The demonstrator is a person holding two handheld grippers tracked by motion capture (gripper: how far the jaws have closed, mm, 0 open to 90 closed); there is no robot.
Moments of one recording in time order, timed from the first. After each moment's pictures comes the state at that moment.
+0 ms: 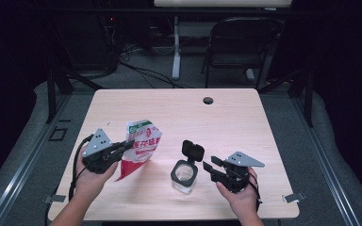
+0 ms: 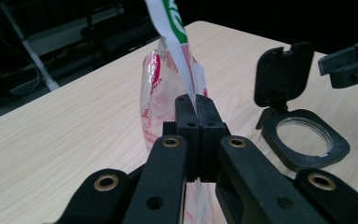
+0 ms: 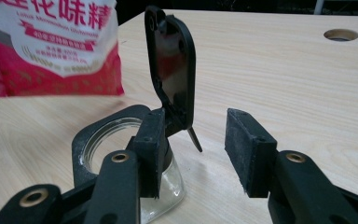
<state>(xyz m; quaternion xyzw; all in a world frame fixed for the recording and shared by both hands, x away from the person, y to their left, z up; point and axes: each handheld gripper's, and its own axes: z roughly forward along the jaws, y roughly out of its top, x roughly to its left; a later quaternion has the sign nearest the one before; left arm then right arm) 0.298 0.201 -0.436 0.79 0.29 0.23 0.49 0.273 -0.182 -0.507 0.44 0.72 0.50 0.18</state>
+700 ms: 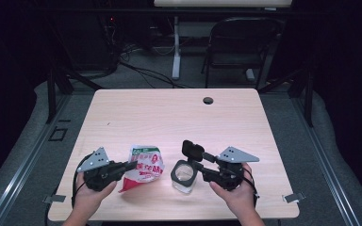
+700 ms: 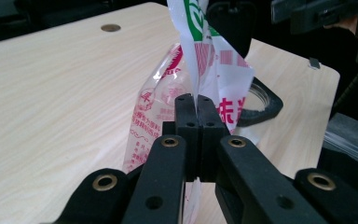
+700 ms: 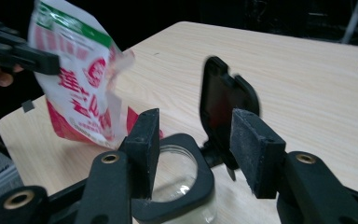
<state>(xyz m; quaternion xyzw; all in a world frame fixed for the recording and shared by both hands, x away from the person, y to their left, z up) 0.279 0.218 -0.484 0.80 0.28 0.11 0.52 0.270 -0.161 -0.472 0.38 0.75 0.52 0.17</state>
